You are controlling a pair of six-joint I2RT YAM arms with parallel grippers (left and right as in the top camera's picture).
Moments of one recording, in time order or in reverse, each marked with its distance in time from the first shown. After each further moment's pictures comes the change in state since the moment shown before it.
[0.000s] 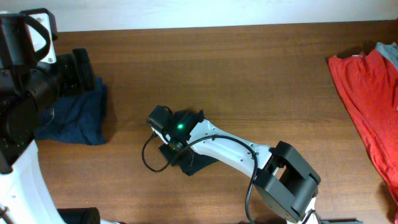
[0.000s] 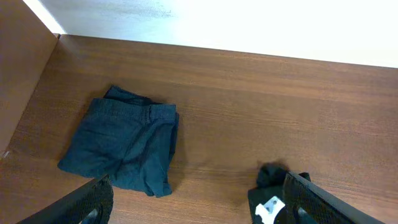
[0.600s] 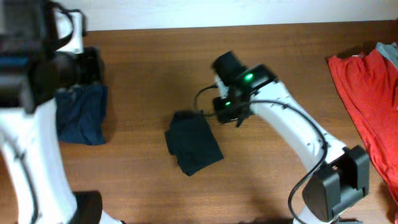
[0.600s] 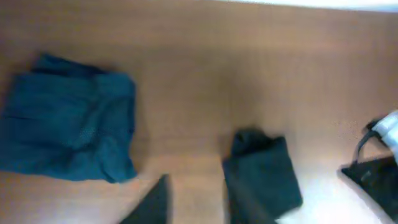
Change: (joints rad) left arm 0.000 0.121 -0.139 0.014 0.199 0.040; right arm -0.438 -0.195 0.097 -0.338 0.024 0.059
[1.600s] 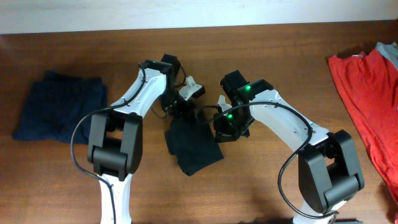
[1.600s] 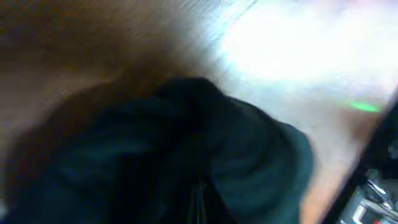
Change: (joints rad) left arm -0.297 0.481 -0.714 0.528 0.439 0.478; right arm -0.042 0.053 -0.258 0.163 -0.366 0.124
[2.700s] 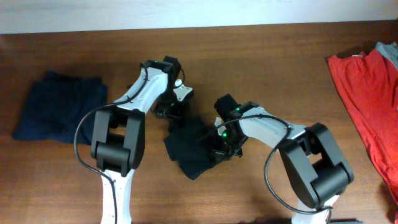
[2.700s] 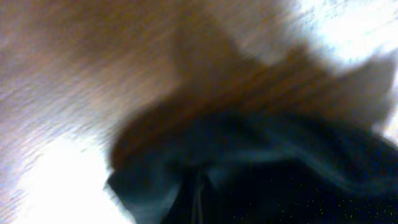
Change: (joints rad) left arm 0.006 0.050 0.047 -0.073 -0.248 -0.249; right arm 0.066 0.058 -0.240 0.241 -0.078 0.131
